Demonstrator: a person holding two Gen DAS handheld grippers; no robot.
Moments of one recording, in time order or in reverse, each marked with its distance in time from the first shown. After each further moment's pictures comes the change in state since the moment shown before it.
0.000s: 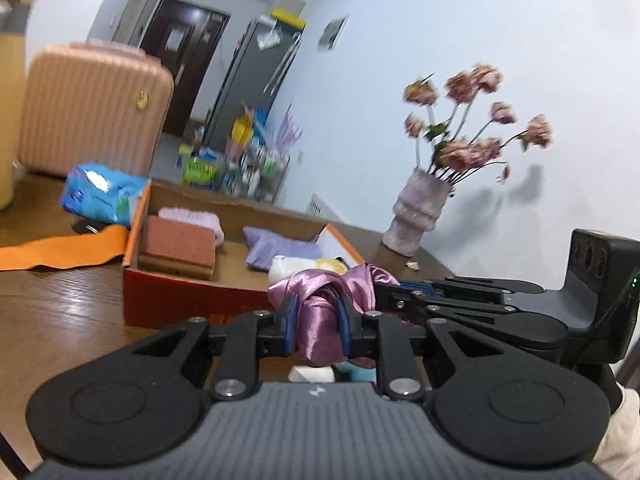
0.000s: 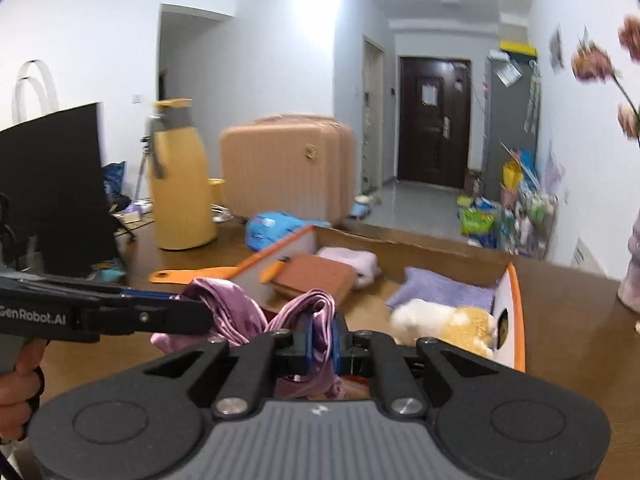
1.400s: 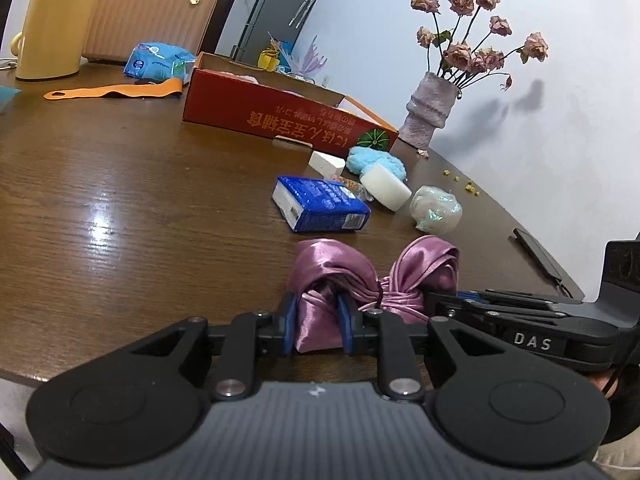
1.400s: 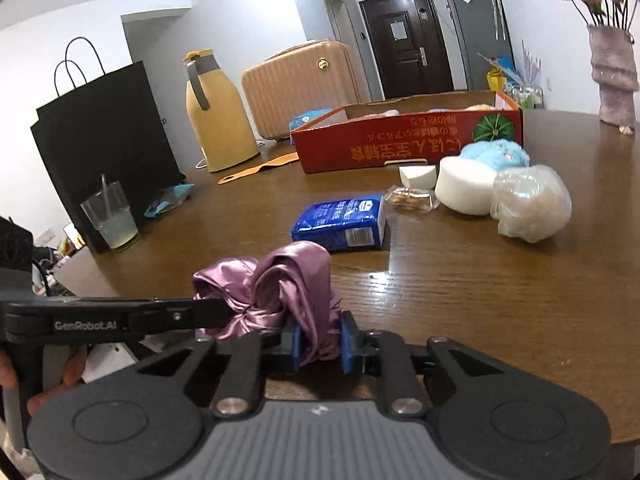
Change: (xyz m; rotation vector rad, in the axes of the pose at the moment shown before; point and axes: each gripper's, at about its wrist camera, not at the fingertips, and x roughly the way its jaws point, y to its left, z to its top) left arm -0.088 -0.008 -0.149 -0.042 0.211 0.063; right arm -0.097 0.089 -0.171 0.270 0.125 0.046
